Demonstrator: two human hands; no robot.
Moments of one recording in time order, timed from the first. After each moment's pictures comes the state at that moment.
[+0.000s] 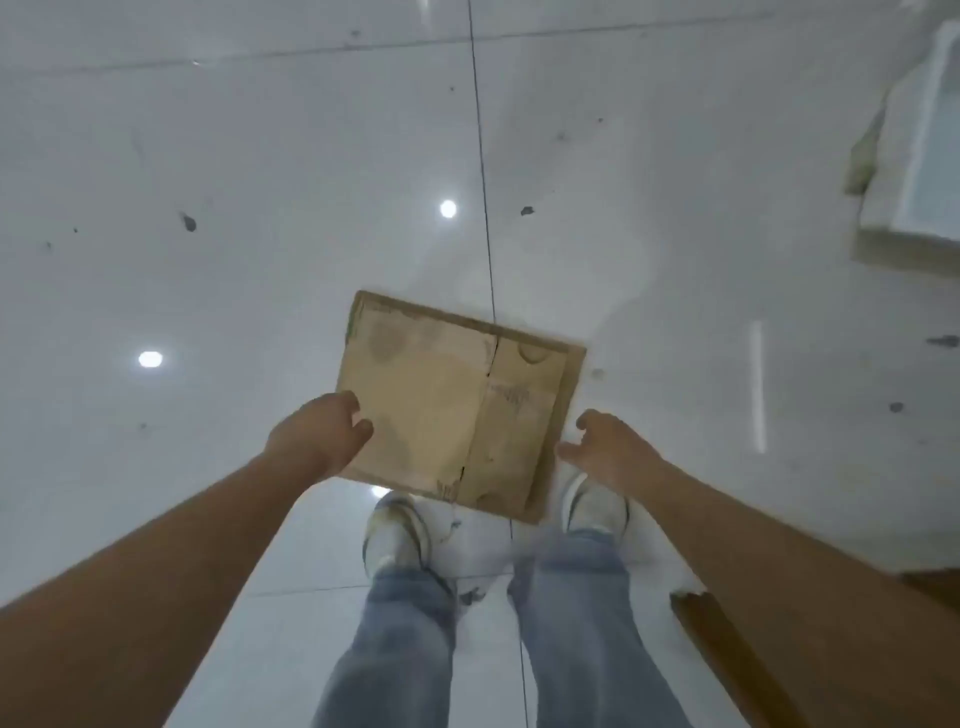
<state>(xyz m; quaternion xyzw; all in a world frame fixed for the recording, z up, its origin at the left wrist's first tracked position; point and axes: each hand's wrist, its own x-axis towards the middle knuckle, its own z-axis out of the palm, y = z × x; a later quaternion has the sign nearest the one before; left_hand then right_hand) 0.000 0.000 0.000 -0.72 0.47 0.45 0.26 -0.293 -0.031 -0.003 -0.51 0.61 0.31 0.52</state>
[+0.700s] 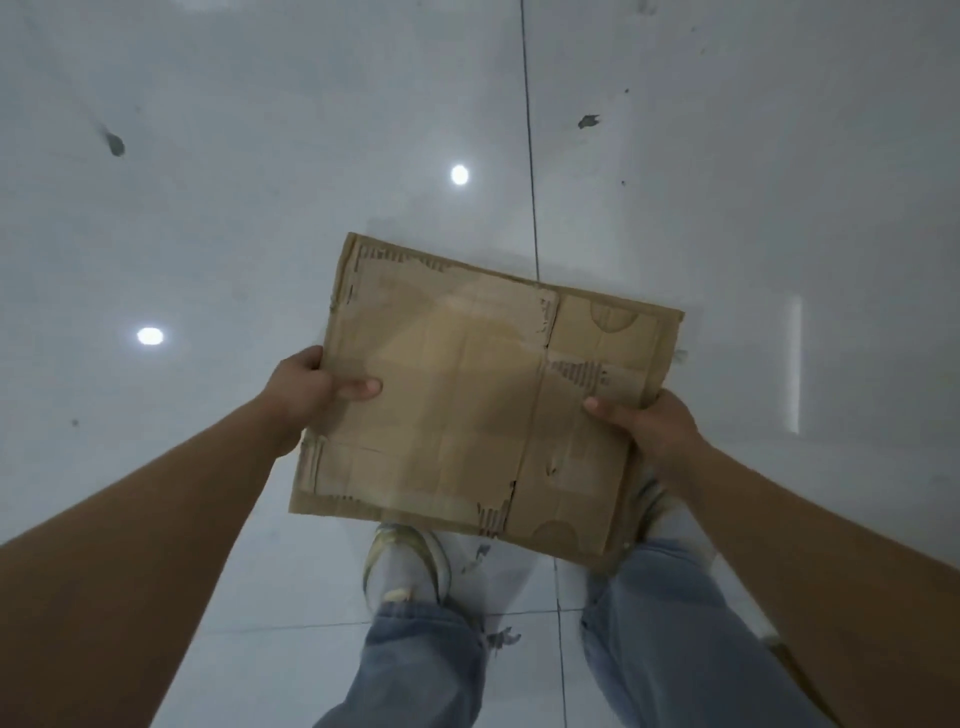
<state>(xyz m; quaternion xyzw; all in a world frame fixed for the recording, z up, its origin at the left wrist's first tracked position) 0.038 0.000 -0.121 -0.79 0.12 0.60 -0.08 -0.294 -0.007 -0.148 -0.19 0.76 -0.05 0.62</state>
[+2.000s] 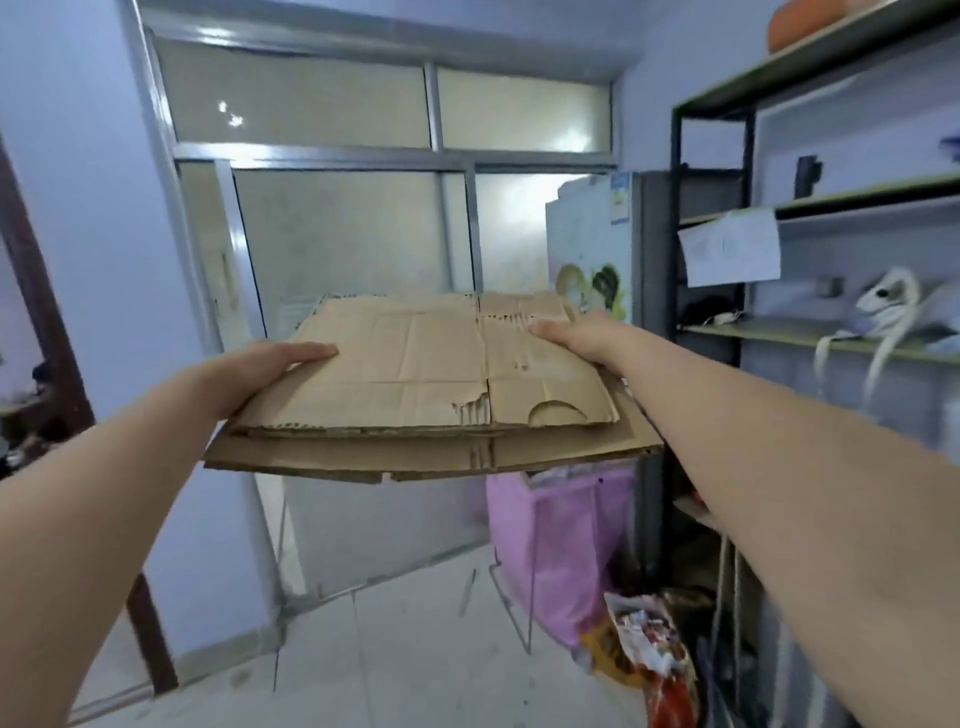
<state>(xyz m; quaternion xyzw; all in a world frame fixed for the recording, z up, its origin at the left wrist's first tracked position) -0.117 -0.244 1.148 -0.62 0.61 0.34 -0.35 -0.448 -0.232 1.132 -0.59 0.63 -0.45 0.26</state>
